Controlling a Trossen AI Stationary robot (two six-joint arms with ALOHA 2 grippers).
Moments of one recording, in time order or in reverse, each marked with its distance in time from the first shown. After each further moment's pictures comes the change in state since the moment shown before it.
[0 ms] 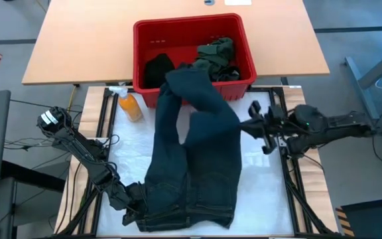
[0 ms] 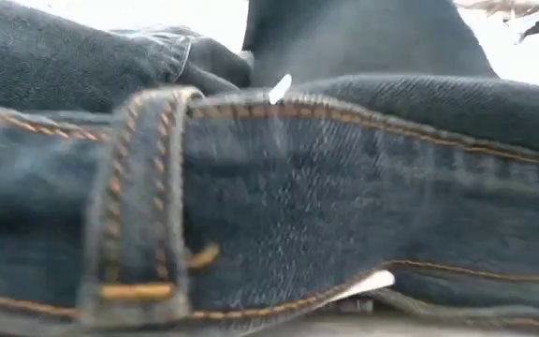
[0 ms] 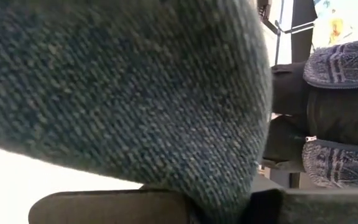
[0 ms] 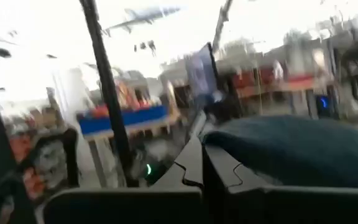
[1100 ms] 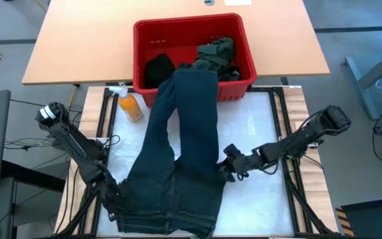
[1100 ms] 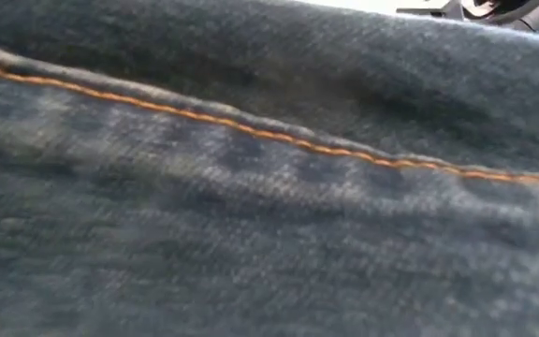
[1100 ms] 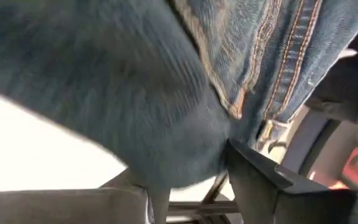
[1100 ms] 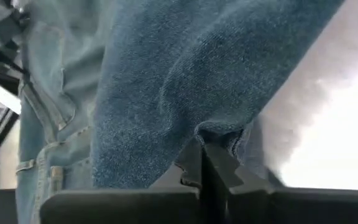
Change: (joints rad) left arm -0.085 -0.122 0.000 -0.440 0.248 -0.310; right arm 0.291 0.639 -0.119 -0.163 0.302 0.912
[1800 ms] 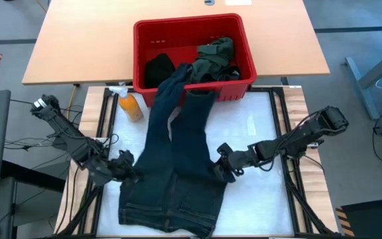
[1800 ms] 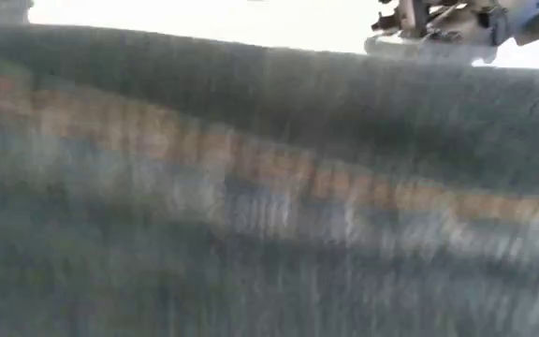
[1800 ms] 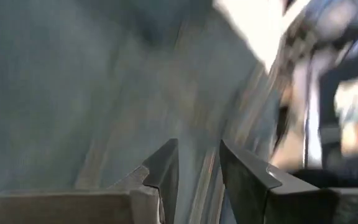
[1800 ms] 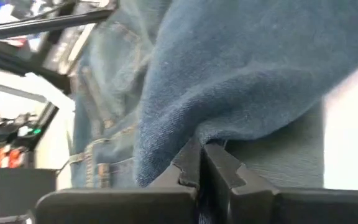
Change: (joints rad) left arm 0.150 -0.335 0.001 -0.017 -0.641 0.305; right arm -0.084 0.024 0.085 0.008 -0.134 -0.072
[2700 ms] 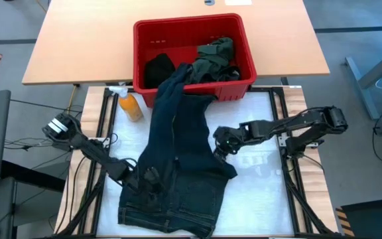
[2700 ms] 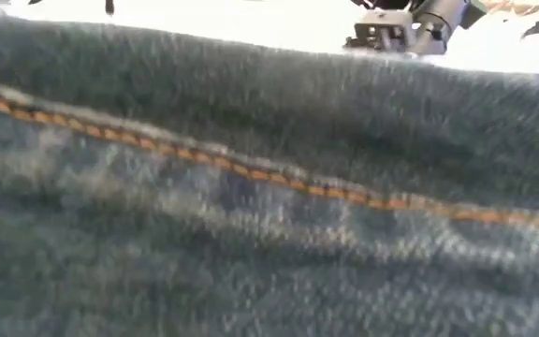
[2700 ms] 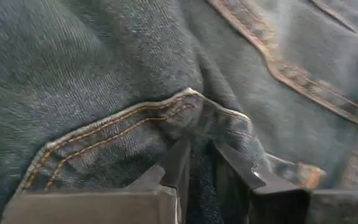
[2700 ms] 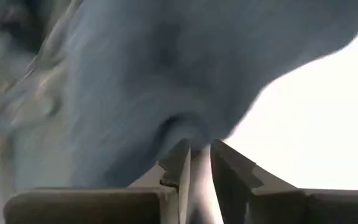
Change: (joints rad) left arm 0.139 0.653 0.000 0.365 0.315 0.027; right arm -0.272 0.000 0.272 -0.615 -0.169 -0.396
